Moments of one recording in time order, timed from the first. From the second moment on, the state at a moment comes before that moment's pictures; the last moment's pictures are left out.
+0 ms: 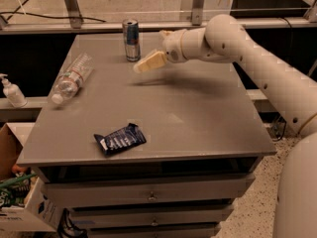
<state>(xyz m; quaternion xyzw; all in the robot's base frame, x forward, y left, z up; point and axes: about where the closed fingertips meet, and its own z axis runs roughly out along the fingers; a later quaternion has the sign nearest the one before) 0.768 0.018 0.867 -0.47 0.68 0.23 0.52</state>
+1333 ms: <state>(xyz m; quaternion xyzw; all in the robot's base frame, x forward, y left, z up) 0.834 0.056 0.863 -0.40 0.66 0.30 0.56</state>
